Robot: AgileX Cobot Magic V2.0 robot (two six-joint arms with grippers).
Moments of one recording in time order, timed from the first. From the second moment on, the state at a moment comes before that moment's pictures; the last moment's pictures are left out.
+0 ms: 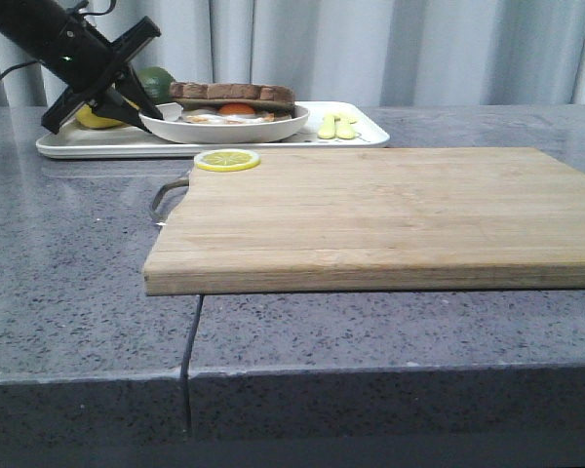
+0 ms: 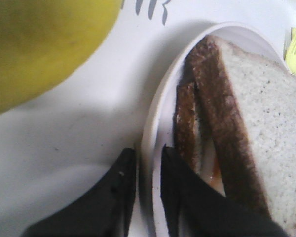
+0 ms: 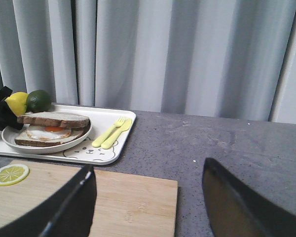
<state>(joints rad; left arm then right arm) -0.03 2.38 -2.23 -0.75 1.03 -0.06 0.15 0.38 -0.51 0.28 0.20 -0.24</state>
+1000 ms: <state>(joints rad) 0.02 2.33 -2.60 -0.67 1.25 -0.07 0.15 0.38 -0.51 0.28 0.17 -0.24</state>
